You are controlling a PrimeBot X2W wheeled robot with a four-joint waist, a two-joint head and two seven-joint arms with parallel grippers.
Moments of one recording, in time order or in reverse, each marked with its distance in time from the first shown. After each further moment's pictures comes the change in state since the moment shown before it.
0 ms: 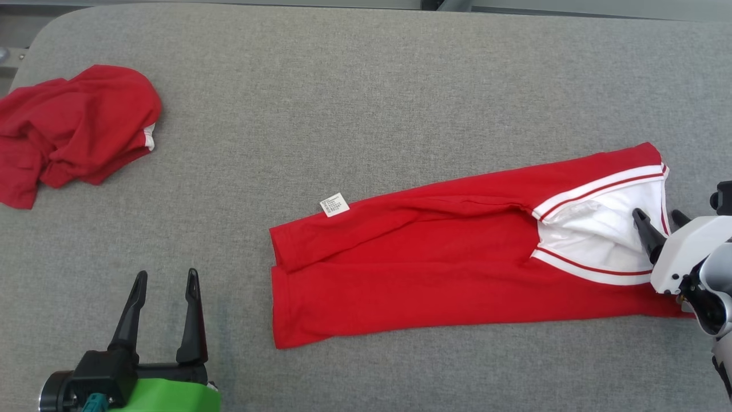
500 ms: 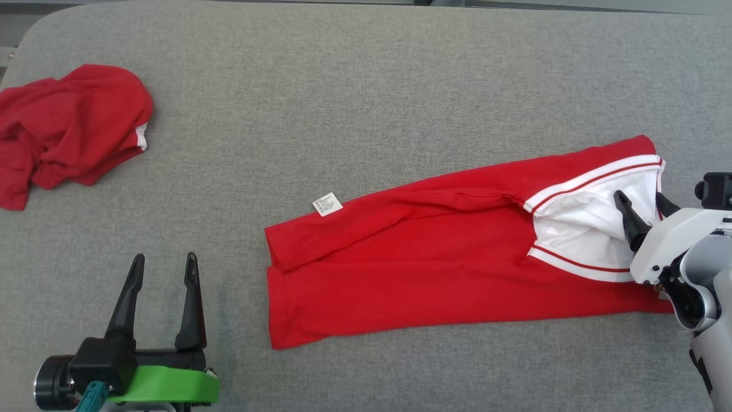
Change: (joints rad) left arm -0.035 0.044 -0.050 -0.026 -0.013 0.042 0.000; right arm -0.009 0.042 0.013 -0.075 0.020 -0.001 -0.068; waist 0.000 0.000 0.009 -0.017
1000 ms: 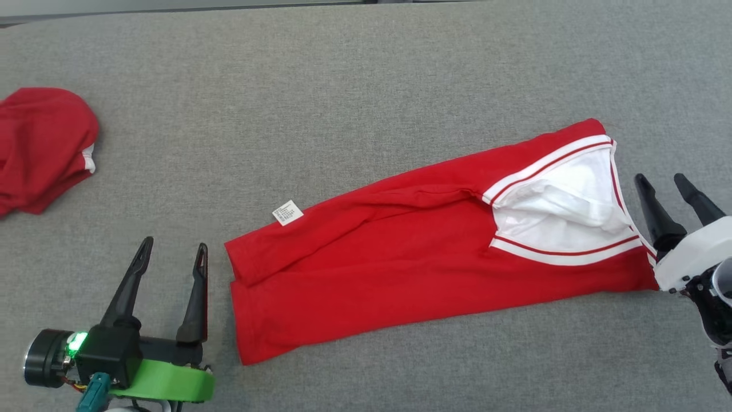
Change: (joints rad) left arm -0.043 0.249 -0.225 -0.041 -0.101 0.130 0.000; right arm 0.148 -0.092 0.002 -0.277 0.119 0.000 -0.086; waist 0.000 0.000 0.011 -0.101
